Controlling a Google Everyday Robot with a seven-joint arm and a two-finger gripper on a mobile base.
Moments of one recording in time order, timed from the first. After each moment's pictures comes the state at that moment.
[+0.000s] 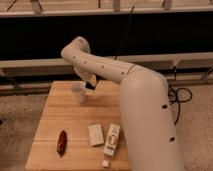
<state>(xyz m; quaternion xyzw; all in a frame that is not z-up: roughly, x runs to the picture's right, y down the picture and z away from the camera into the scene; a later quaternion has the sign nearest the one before) -0.083 -0.036 0.841 -0.25 -0.08 -0.48 0.83</state>
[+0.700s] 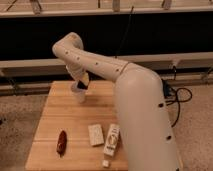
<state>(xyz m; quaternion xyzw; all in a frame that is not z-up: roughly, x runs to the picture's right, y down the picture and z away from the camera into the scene) -0.130 -0.040 0.818 -0.24 -0.12 -0.52 0.81</state>
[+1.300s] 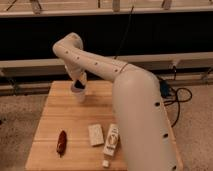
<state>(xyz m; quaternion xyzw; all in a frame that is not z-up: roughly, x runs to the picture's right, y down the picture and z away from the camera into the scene) -0.142 -0.043 0.832 -0.23 -0.15 -0.52 0.81</state>
